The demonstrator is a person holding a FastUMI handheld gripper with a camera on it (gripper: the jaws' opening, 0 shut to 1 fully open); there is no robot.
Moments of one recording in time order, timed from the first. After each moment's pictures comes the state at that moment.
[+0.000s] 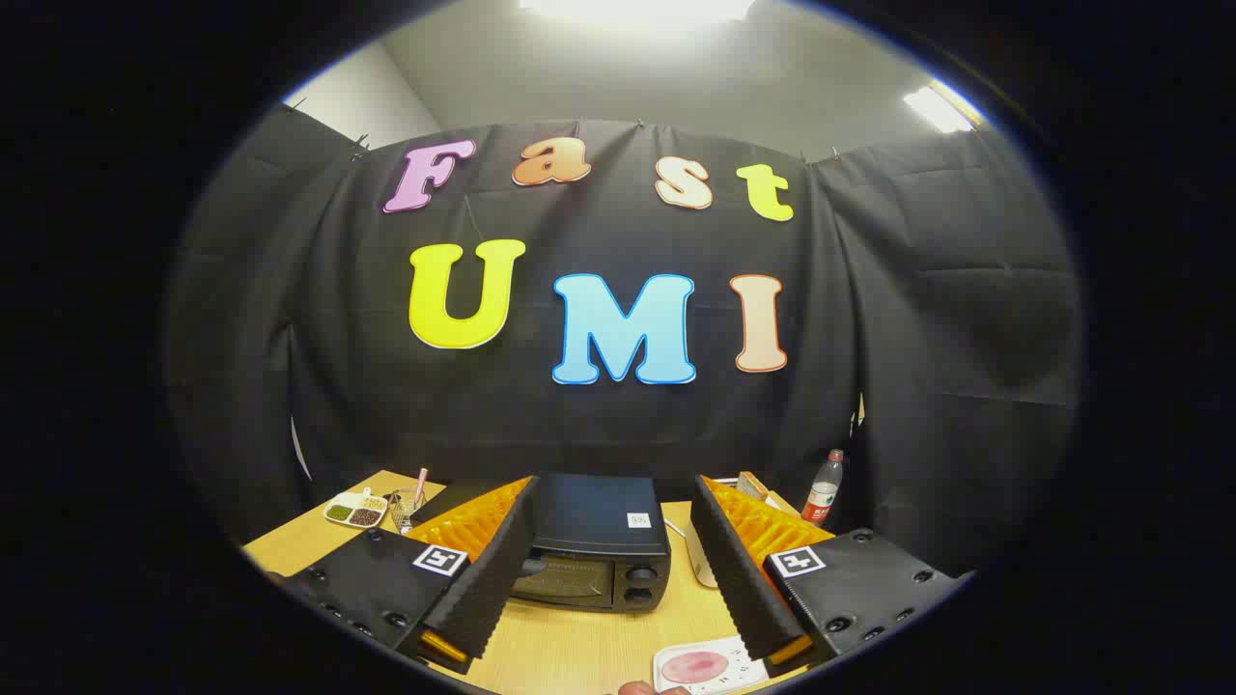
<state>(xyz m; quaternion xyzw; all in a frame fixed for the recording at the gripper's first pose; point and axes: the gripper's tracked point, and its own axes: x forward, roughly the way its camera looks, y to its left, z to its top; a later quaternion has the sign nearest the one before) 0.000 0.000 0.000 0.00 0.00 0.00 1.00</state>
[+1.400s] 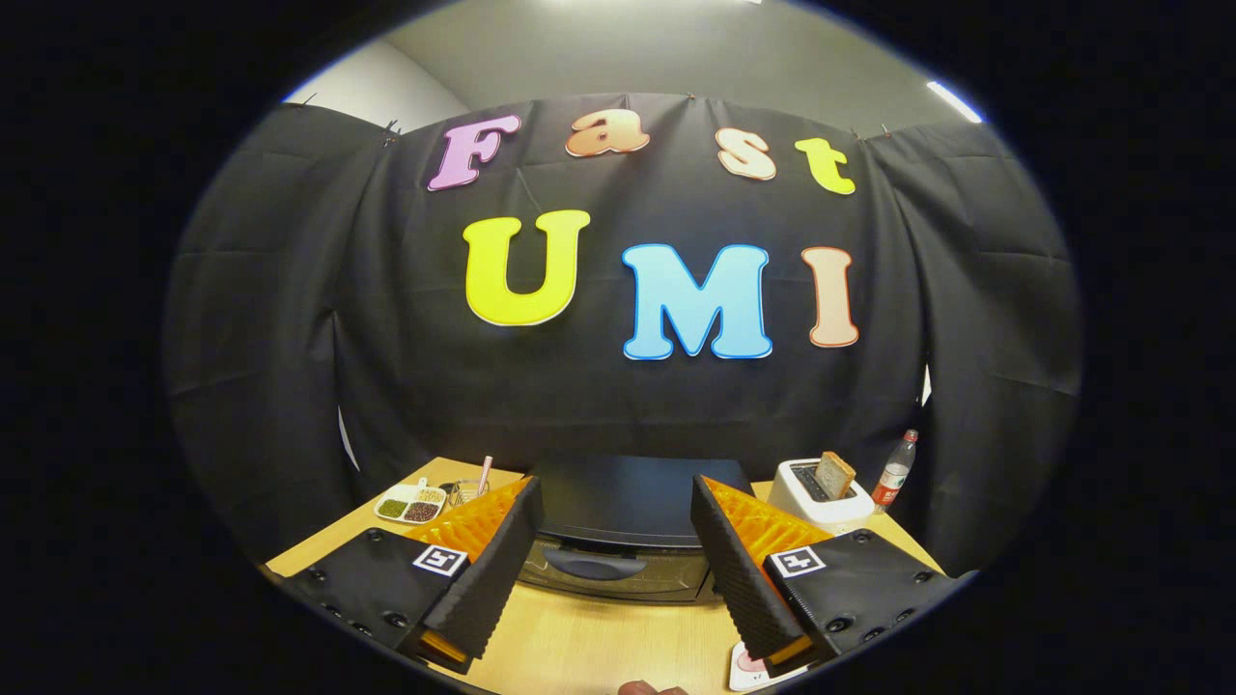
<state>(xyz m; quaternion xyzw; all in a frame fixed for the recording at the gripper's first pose) 0.031 0.105 -0.017 0.00 0.06 0.08 1.00</state>
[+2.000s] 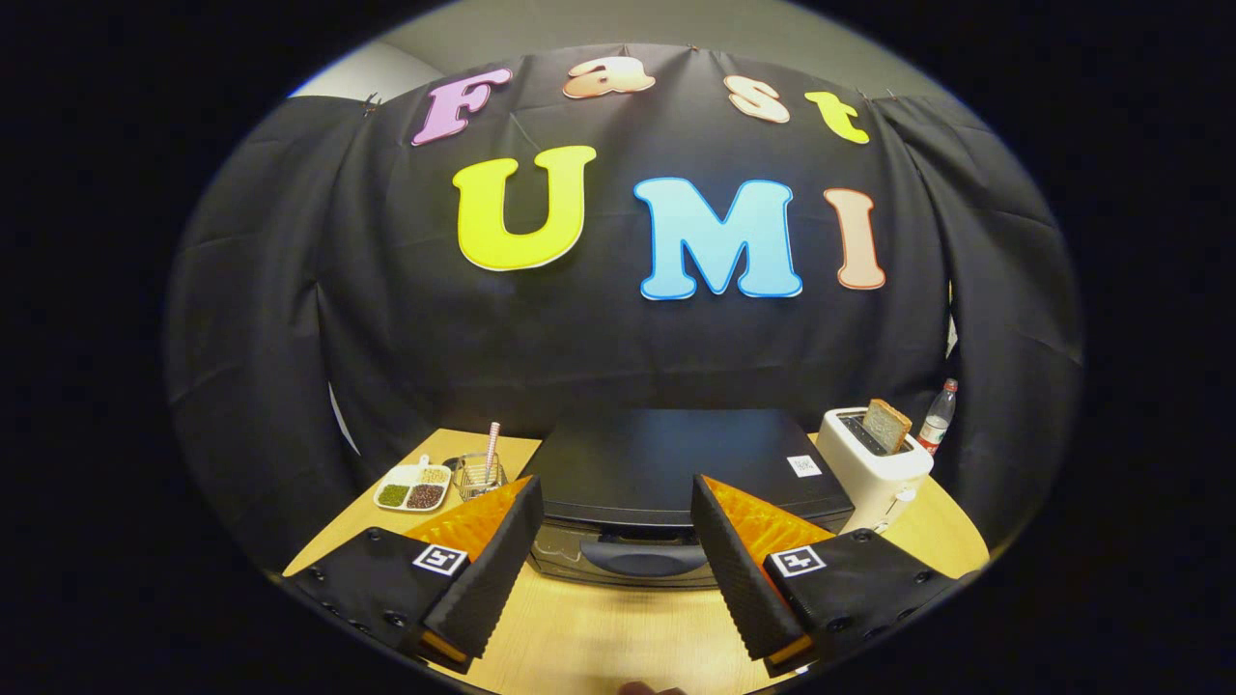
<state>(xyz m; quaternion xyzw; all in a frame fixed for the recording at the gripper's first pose) 0.091 0.152 -0.083 0.02 0.13 0.07 0.99</state>
